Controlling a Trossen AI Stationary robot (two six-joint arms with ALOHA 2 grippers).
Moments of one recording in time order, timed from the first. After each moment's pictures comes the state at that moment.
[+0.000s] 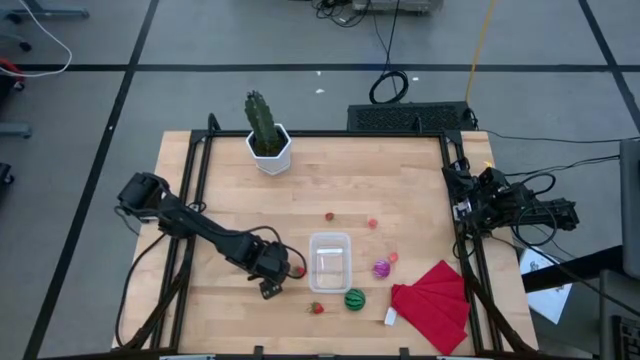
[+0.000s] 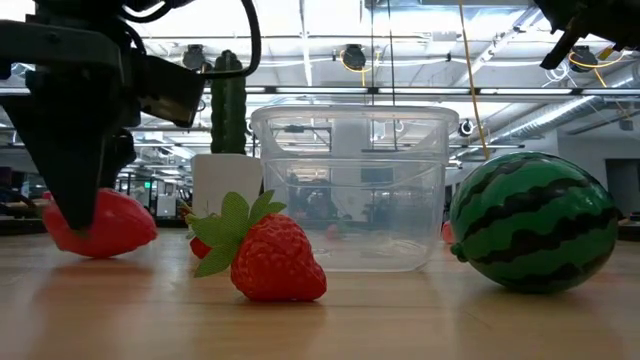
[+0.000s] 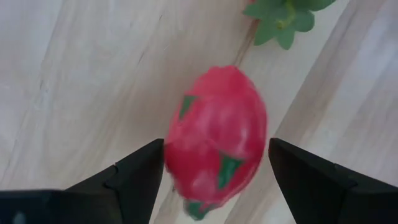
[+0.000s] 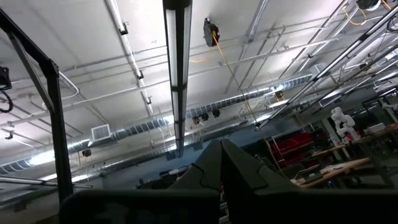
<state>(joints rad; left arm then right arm) -0.43 1.69 0.99 -0.66 0.02 -0.89 0.07 0.01 0.06 0.66 0.35 0.17</state>
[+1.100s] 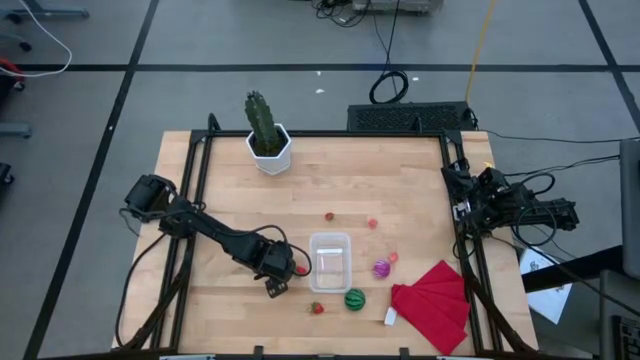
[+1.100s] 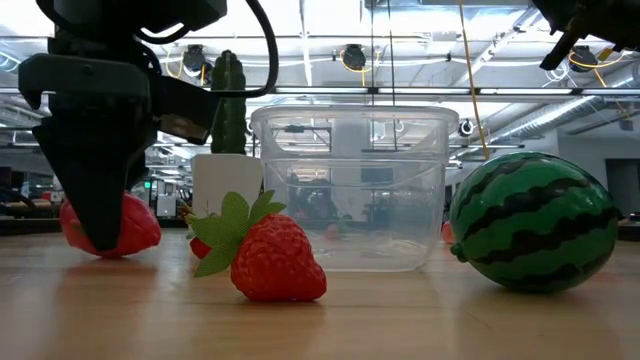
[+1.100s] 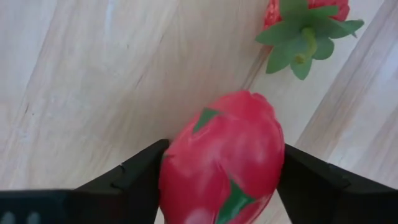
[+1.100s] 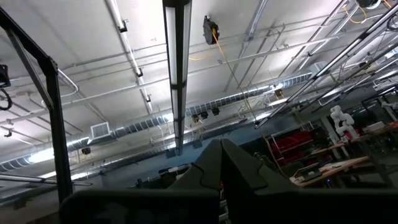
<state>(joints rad) -0.39 1.75 0.99 -0.59 0.01 -0.88 0.07 0.01 0.06 0.65 0.34 0.17</state>
